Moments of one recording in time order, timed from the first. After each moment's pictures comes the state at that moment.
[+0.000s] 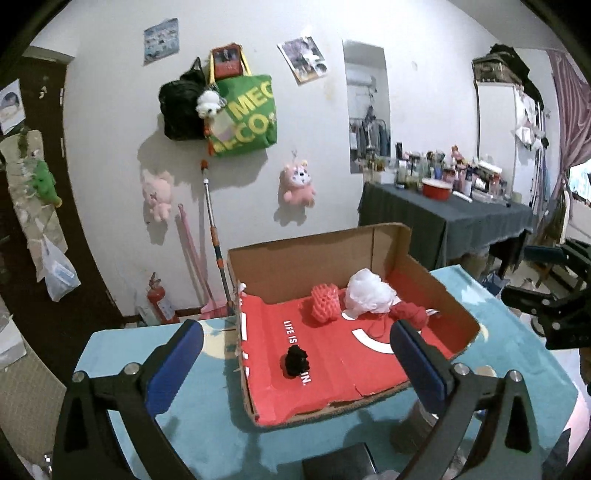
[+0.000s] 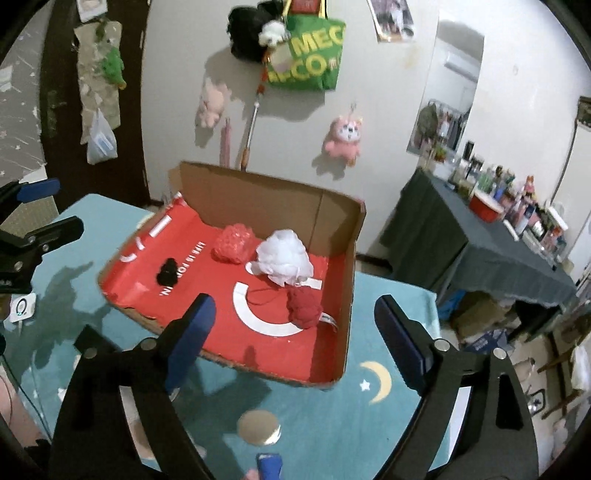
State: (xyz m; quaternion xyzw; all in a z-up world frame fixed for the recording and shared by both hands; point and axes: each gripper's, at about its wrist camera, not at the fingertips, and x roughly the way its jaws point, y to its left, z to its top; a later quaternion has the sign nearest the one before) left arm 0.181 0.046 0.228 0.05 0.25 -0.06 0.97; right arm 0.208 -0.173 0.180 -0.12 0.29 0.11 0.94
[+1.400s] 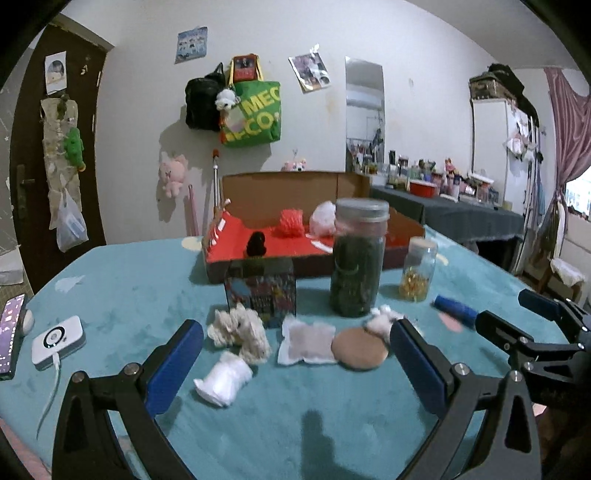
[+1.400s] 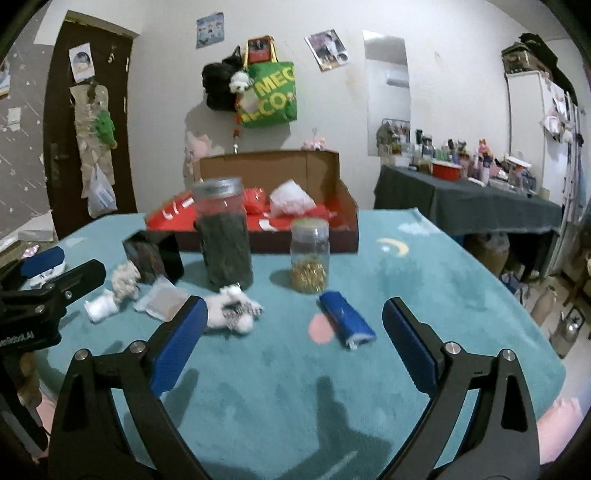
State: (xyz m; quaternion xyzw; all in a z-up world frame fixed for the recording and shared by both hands) left arm 0.010 0.001 0.067 0.01 0.20 -0.05 0.98; right arm 0.009 -0.187 0.019 0.00 0.19 0.06 0.98
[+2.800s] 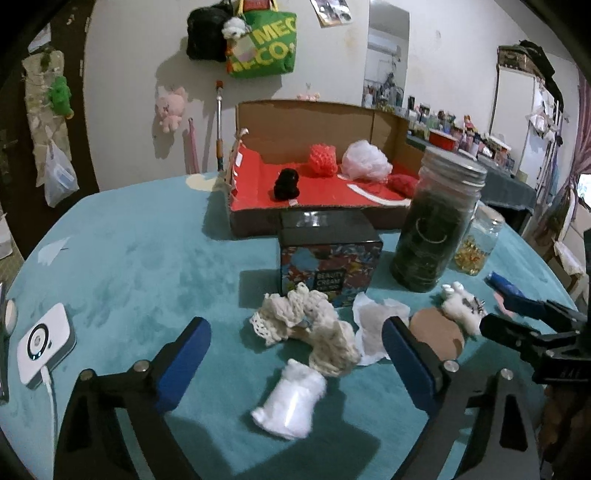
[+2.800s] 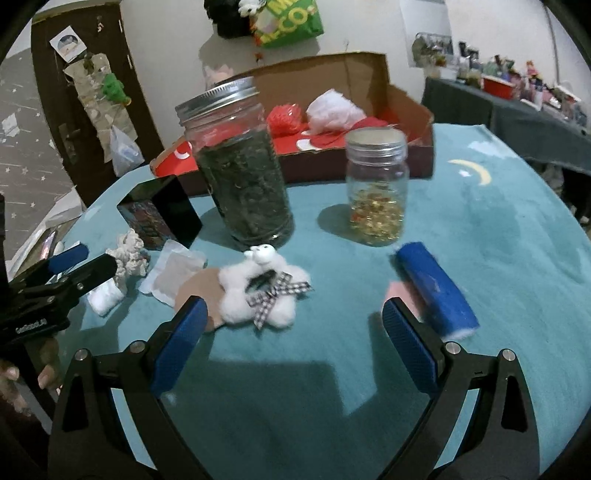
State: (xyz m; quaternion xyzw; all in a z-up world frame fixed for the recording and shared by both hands) left arm 0.090 0.059 0.056 0.00 0.35 -0.06 0.94; right arm 0.096 -0.166 -0.003 0.05 0.36 0.16 0.92
